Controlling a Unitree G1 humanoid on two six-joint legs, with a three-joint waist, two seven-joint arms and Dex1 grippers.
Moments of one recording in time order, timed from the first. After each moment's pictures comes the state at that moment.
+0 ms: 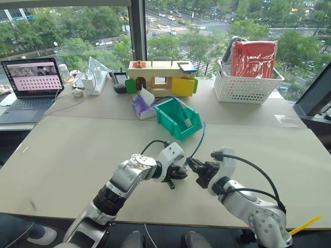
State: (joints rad) left arm -0.58 0.29 -0.41 -0.14 -0.24 1.05 -0.70; right arm -0.06 -0.29 0.04 -0.58 1.02 0.81 -0.25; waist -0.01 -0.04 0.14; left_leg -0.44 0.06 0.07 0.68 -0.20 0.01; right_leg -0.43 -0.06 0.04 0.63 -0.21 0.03
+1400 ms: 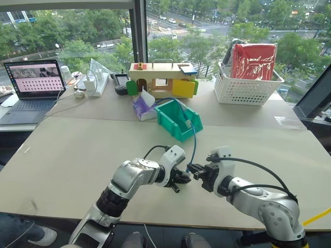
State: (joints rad) left arm -0.57 0.21 -0.37 -0.16 -0.35 1.20 -0.60; right arm -0.12 -0.41 0.02 -0.59 0.98 1.04 -0.12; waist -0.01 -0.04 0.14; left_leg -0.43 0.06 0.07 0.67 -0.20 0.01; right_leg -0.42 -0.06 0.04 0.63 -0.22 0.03
